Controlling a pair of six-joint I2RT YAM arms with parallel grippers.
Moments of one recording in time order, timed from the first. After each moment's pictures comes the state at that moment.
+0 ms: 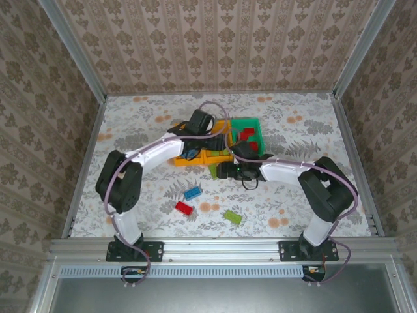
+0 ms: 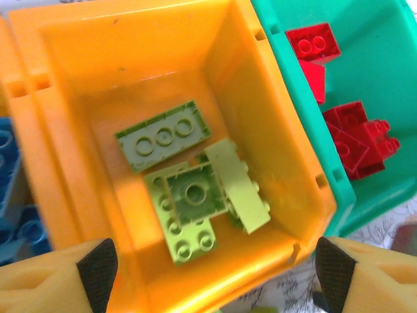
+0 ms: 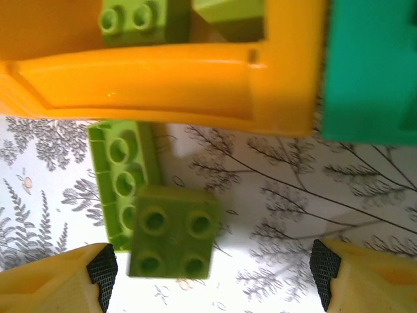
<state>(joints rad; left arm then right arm) -0.67 1.78 1.31 -0.38 0.06 -0.40 0.63 1.73 0.94 -0.19 -0.11 0.64</state>
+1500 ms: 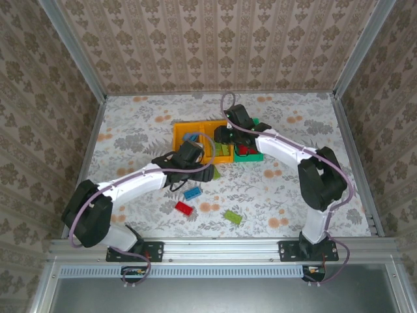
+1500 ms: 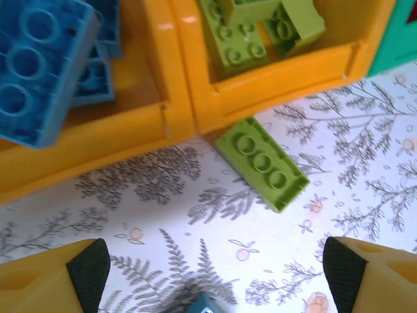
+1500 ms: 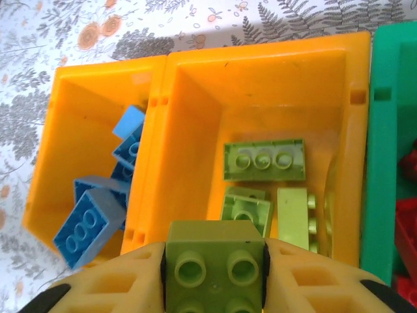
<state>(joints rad) -0.80 1.45 0.90 -0.41 -0.08 -0.46 0.53 1.86 1.40 -0.34 -0.07 0.53</state>
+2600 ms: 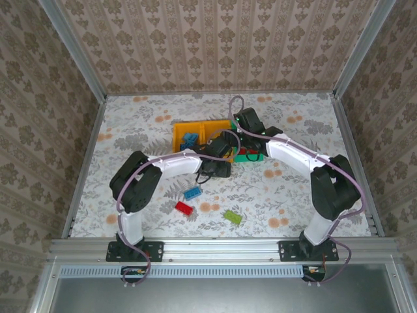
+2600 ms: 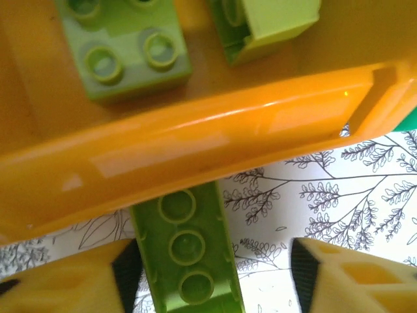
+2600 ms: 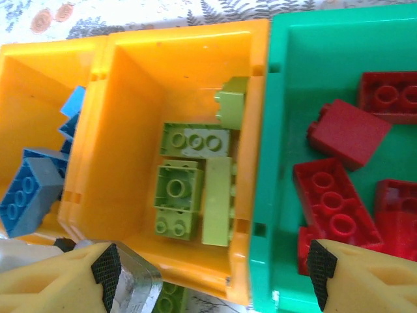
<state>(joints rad) -0.86 1.92 1.24 -0.46 -0.05 -0.63 0.50 1.70 1.25 -0.38 0.00 0.45</state>
